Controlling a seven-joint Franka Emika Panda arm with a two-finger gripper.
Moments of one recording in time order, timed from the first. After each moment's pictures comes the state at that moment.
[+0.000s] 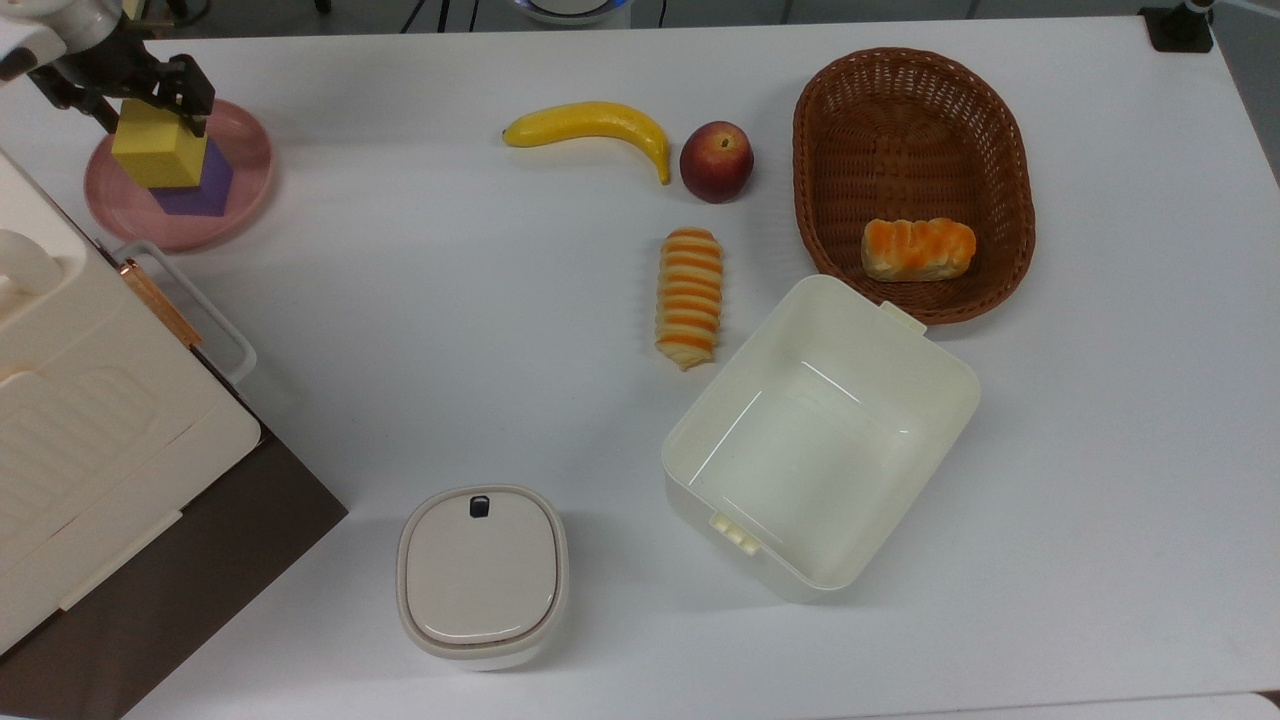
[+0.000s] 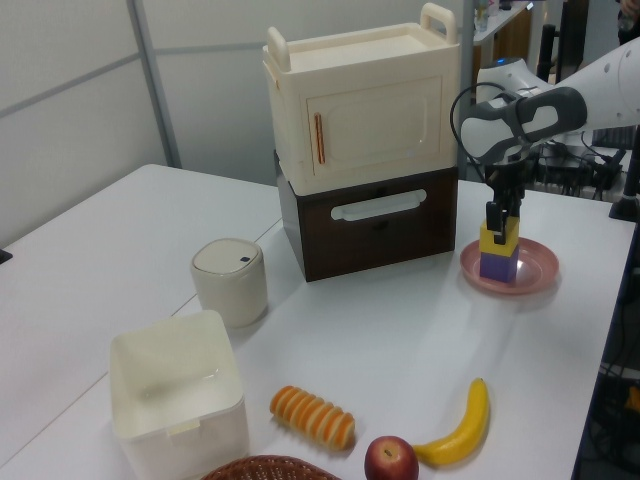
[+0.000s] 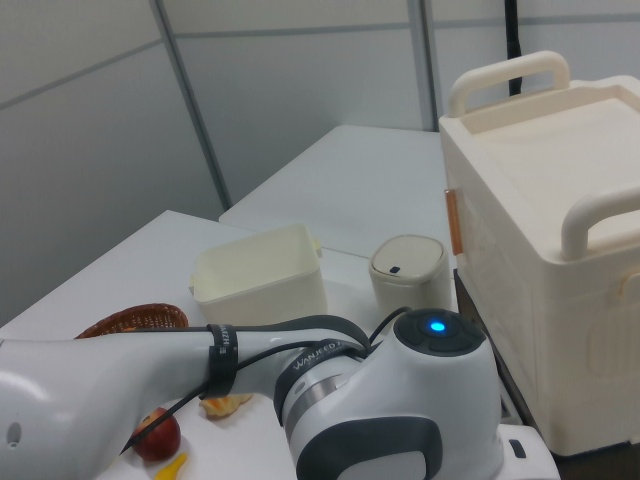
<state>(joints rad) -0.53 0.25 -0.12 -1.82 -0.10 2.01 -0.60</state>
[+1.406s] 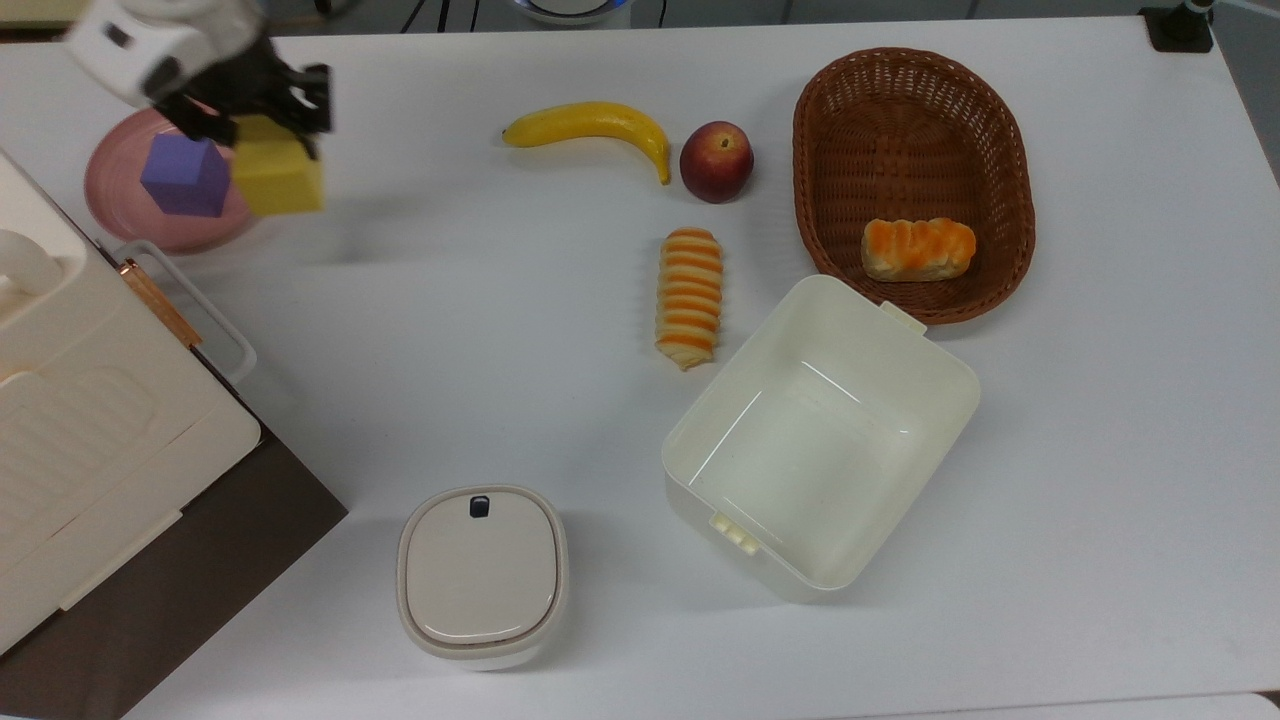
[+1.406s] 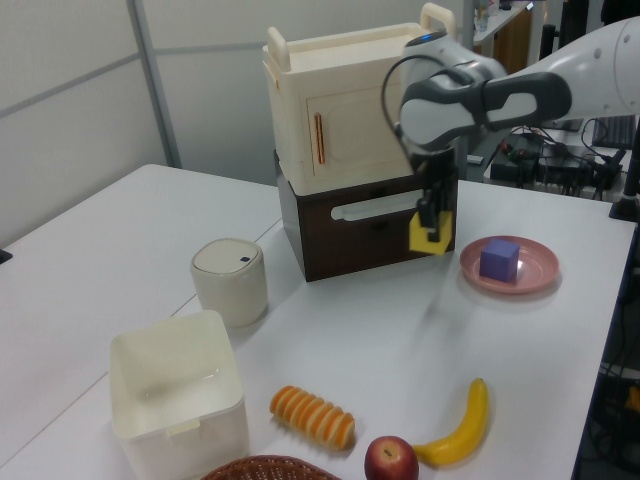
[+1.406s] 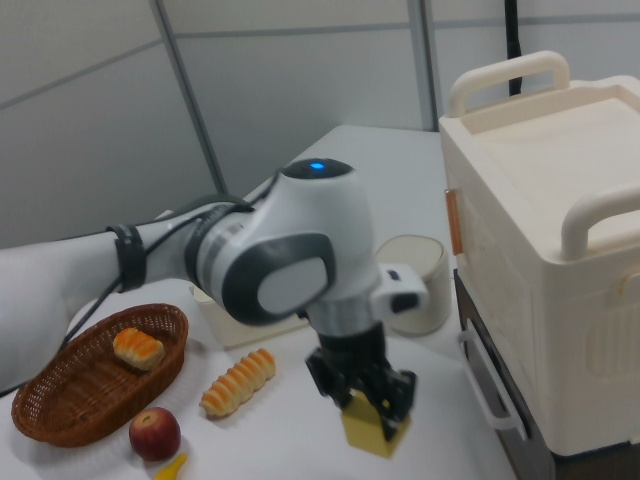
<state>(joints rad) -0.49 0.17 0.18 -1.74 -0.12 1.85 -0.40</state>
